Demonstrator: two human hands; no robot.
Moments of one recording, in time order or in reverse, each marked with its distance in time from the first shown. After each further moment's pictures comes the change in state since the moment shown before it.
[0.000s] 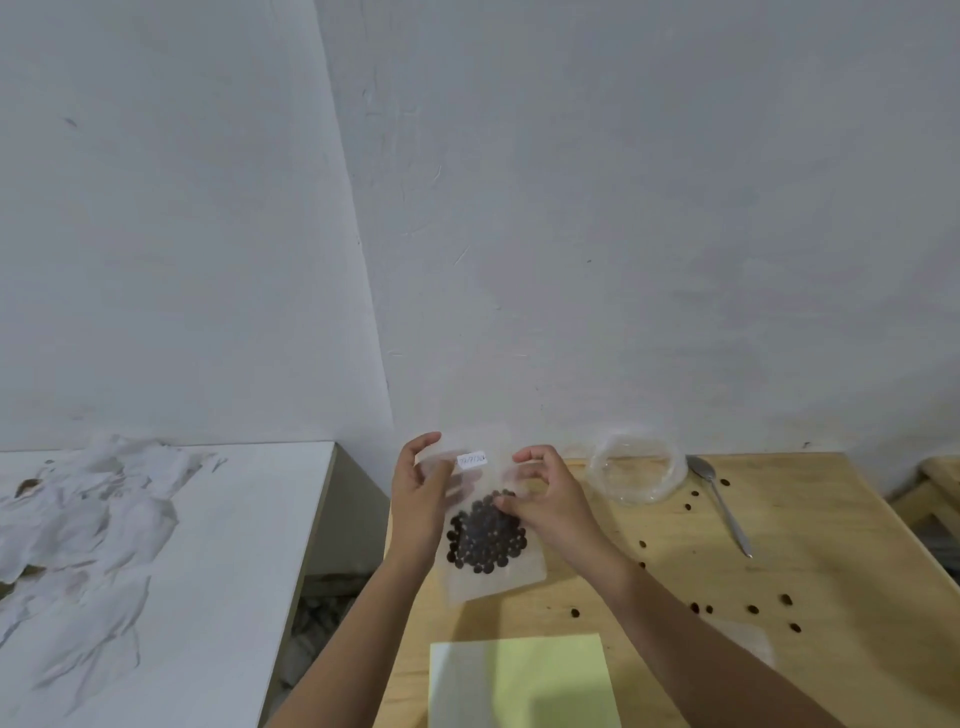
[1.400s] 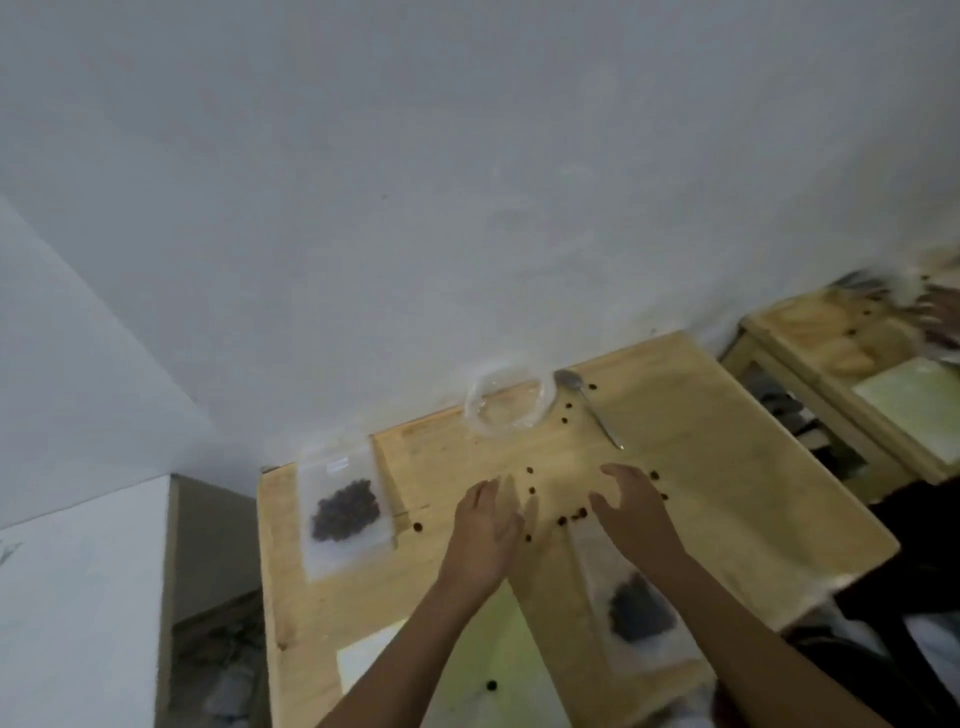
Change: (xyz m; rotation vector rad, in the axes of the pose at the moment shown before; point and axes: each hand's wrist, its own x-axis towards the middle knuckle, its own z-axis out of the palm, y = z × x) left_hand -0.052 -0.102 0.127 0.879 -0.667 0.136; right_hand -0.069 0.130 -0.150 -0.473 0.369 0.312
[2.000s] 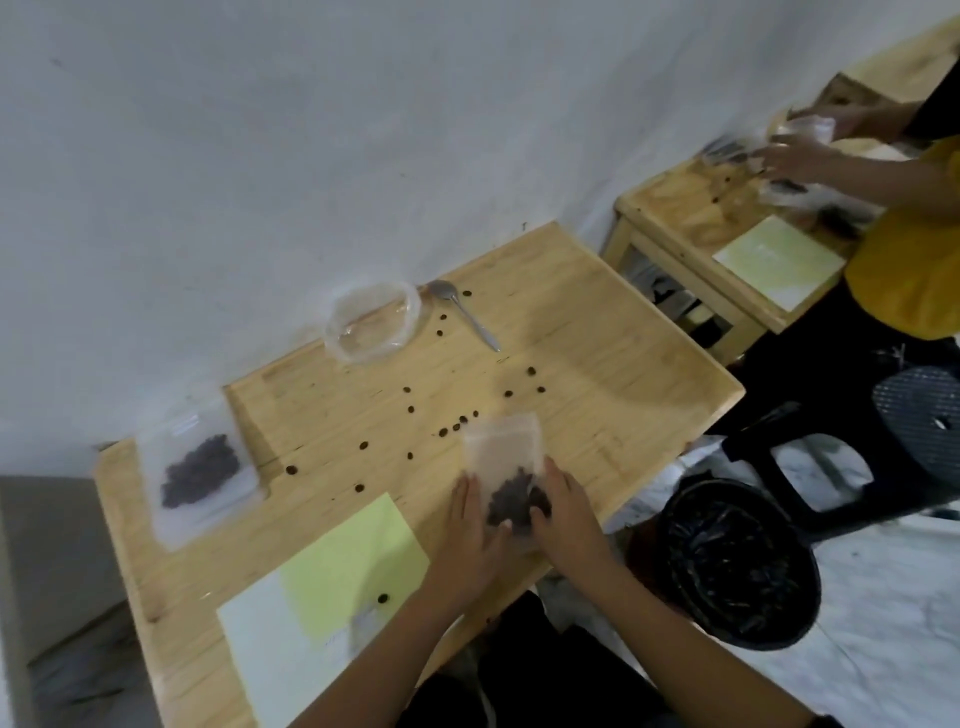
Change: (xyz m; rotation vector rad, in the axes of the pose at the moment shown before) left_hand -0.062 0.017 0.129 0.029 -0.406 -0.070; right_hand -0.085 0.115 0.029 0.085 -0.069 0.202
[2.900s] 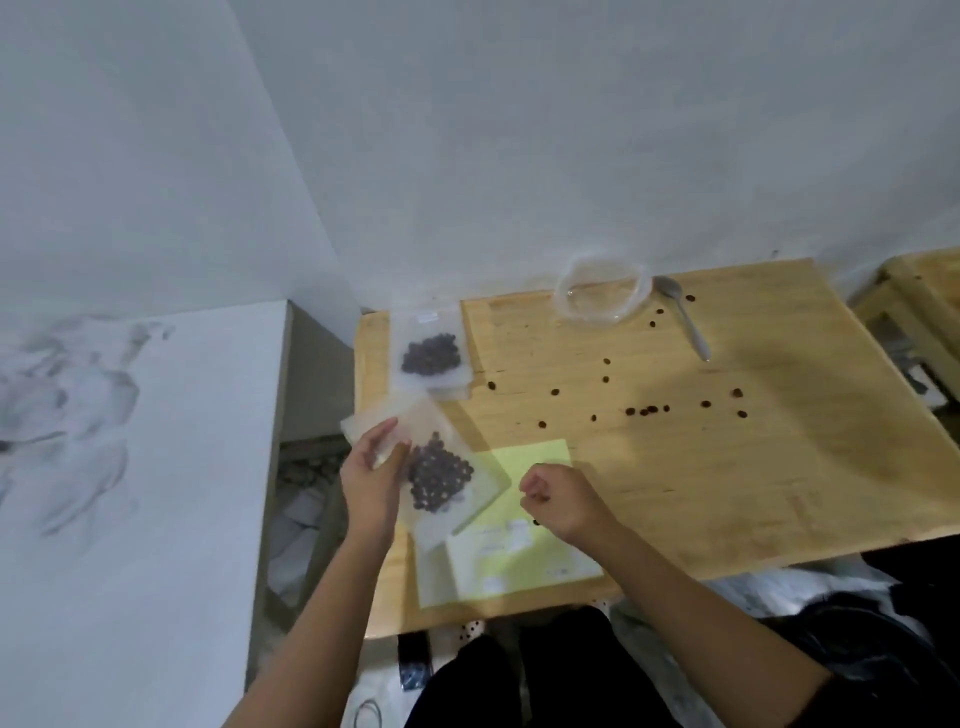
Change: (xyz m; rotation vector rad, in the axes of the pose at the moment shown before) left_hand -0.131 -0.142 -0.134 -1.023 1.038 -0.175; right_hand -0.025 -0.116 0.109 -0.166 -0.503 -0.350
